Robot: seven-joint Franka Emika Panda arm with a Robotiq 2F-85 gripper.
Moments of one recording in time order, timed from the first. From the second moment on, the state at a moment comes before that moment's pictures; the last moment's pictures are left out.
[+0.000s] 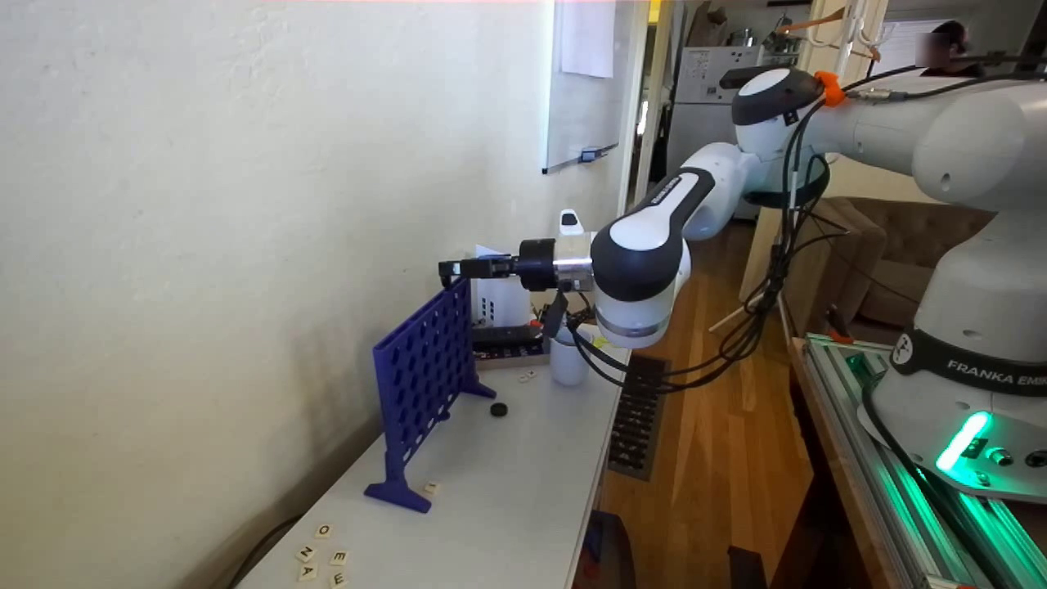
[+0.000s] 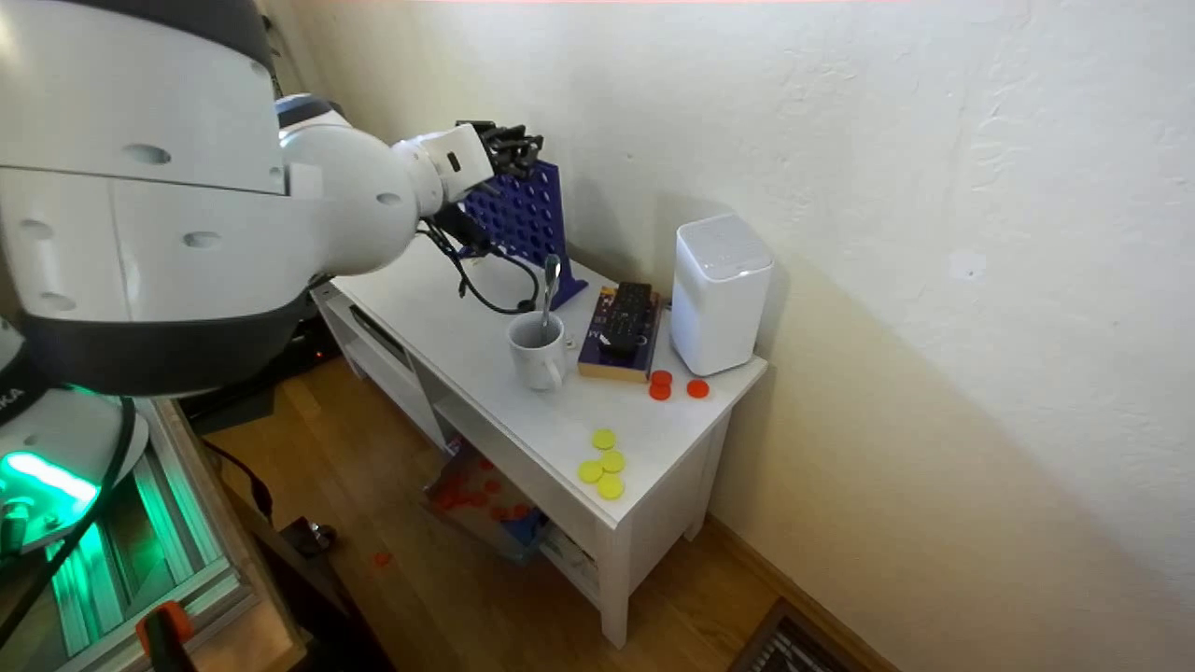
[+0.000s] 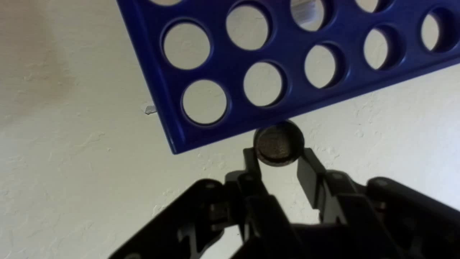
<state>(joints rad) -1.15 1.48 1.02 -2.36 -0.49 4.22 -0.84</state>
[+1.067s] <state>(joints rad) -1.16 1.48 1.05 -2.37 -0.42 4.22 -0.84</state>
